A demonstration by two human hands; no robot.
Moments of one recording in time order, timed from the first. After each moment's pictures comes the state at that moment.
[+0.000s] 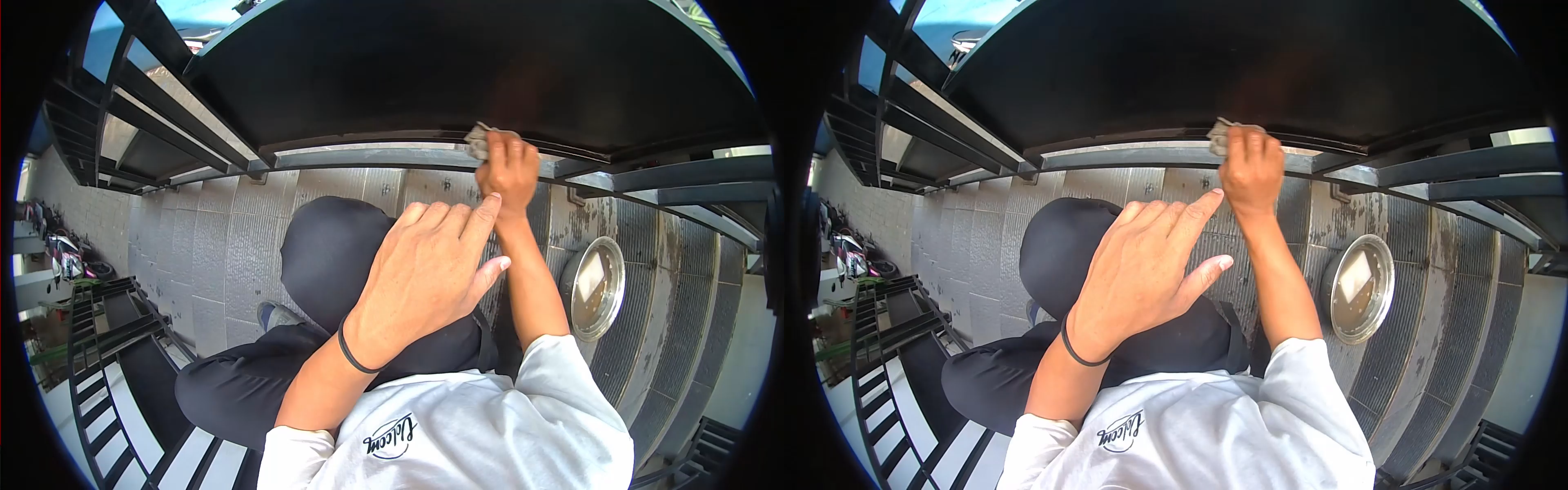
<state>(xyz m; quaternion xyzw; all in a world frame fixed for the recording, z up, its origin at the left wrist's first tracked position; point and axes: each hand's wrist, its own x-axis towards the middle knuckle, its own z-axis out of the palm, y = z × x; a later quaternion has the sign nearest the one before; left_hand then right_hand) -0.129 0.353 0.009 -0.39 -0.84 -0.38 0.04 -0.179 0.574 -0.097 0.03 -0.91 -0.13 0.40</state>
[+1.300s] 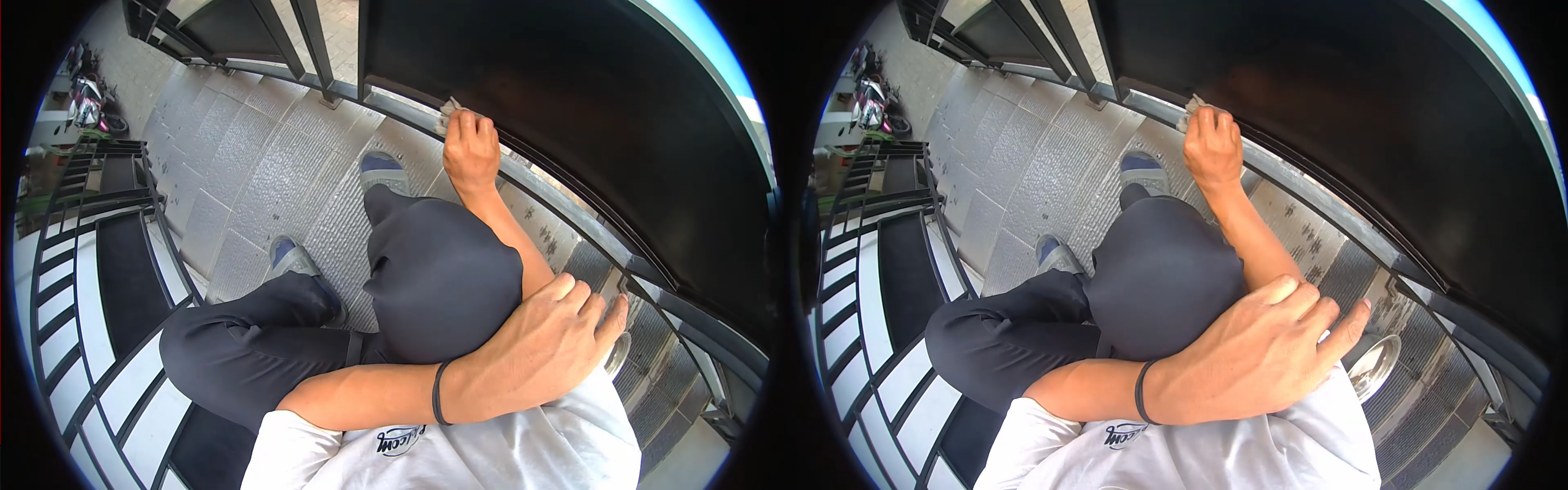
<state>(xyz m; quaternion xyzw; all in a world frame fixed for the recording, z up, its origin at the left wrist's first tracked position) -0.126 0.335 -0.003 -0.33 -0.81 -0.47 0.09 -0.283 0.389 -0.214 0.27 -0.89 -0.05 0.37</state>
